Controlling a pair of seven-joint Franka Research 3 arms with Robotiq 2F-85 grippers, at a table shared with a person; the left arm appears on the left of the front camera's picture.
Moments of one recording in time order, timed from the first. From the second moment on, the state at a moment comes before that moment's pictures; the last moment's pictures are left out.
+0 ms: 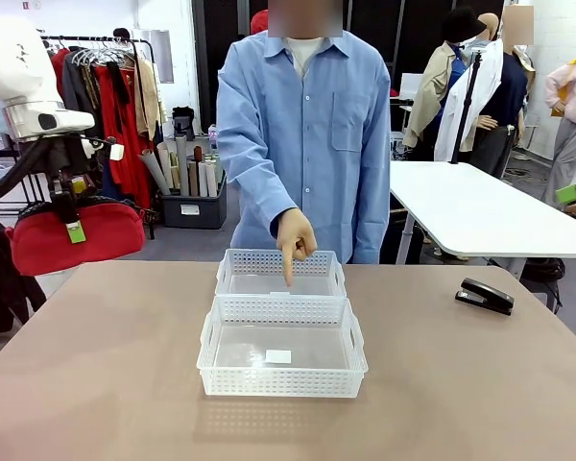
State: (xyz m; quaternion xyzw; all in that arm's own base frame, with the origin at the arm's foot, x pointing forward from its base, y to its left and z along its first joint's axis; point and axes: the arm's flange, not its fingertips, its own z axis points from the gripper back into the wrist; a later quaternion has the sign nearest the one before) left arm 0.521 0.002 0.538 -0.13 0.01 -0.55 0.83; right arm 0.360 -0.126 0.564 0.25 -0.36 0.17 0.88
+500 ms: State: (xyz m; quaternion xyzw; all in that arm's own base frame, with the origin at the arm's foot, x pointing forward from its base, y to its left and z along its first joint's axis) left arm 0.521 0.002 0.538 -0.13 0.01 -0.55 0.83; right arm 0.360 -0.126 0.564 0.25 -0.36 0.17 0.88
